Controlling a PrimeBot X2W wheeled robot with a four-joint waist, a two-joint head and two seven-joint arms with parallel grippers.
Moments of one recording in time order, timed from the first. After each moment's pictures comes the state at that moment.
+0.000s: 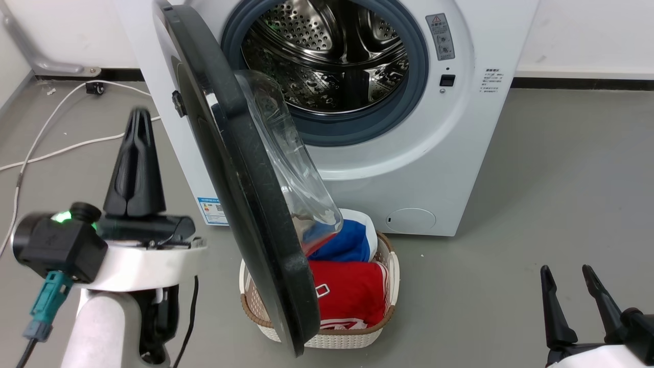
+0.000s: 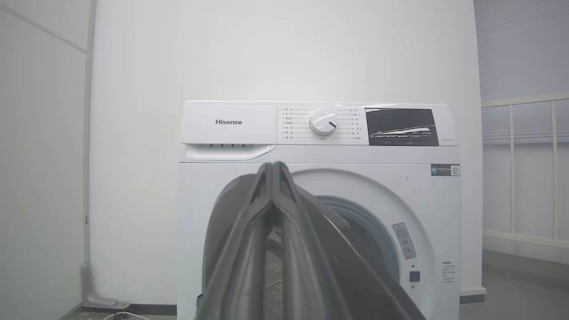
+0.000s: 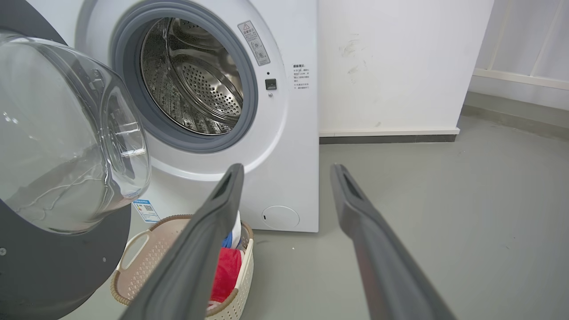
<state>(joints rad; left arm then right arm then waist) -0.23 0.18 -0.07 -0.22 -0.23 0.03 -0.22 0.15 -0.07 -0.10 -0.05 0.15 0.13 -0.11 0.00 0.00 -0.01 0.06</state>
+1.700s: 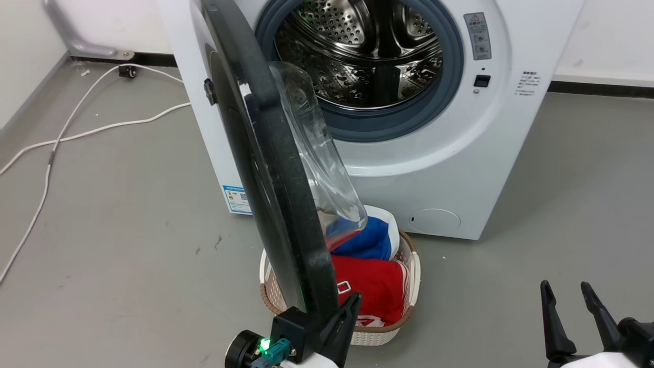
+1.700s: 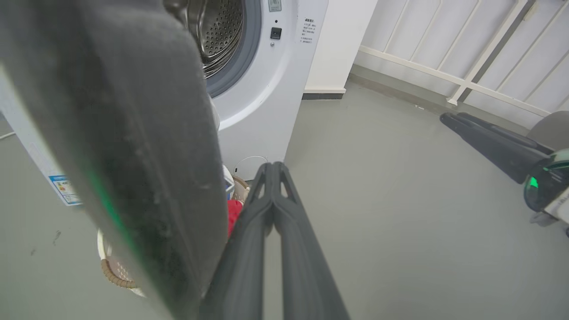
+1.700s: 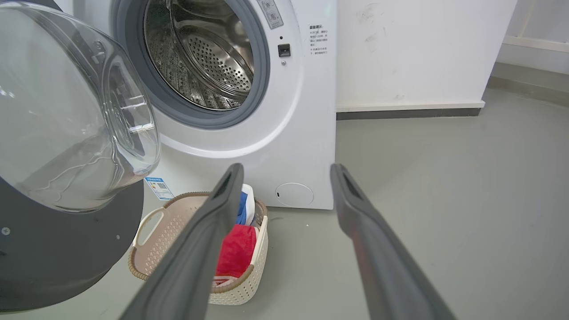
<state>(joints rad) 0.00 0.10 -0.57 -0.03 -0.31 0.04 0.04 0.16 -0.05 -0.12 0.00 0.16 0.13 -0.10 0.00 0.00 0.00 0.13</state>
